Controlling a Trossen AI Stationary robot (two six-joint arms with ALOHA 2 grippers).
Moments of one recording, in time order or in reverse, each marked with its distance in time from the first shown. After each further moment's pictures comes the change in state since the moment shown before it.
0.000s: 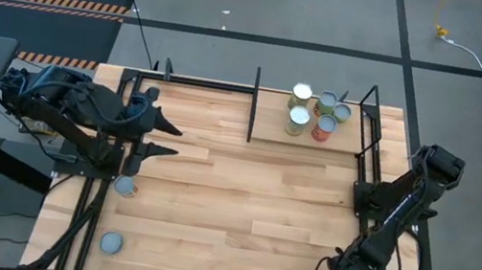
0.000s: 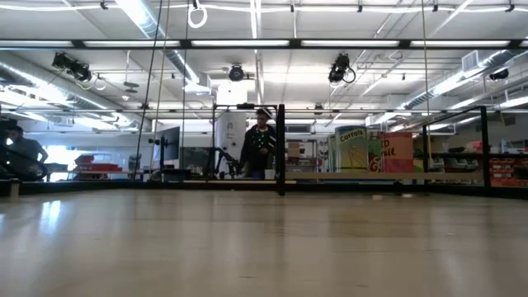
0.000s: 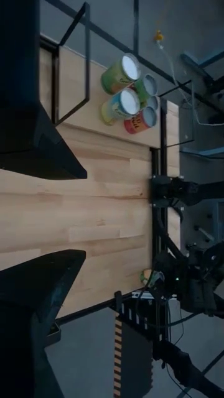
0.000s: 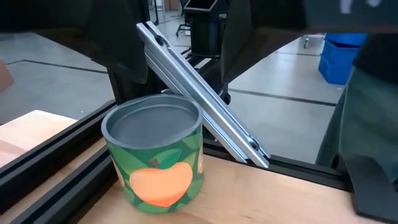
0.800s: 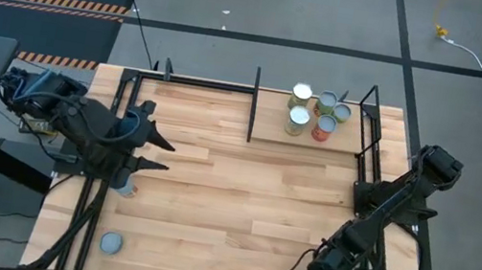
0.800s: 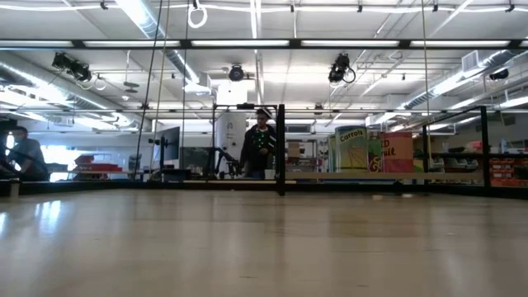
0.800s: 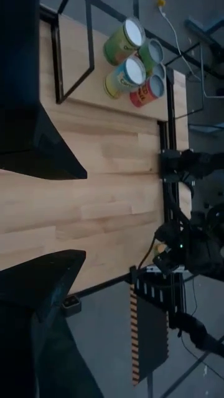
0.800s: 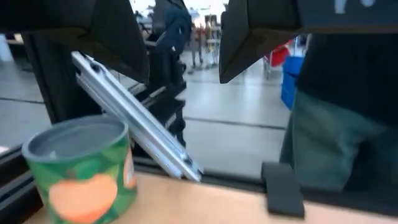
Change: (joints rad) left arm -0.110 0.001 0.000 -0.034 0.005 -0.039; right arm -0.180 0.007 -0.021 0.142 -0.135 0.014
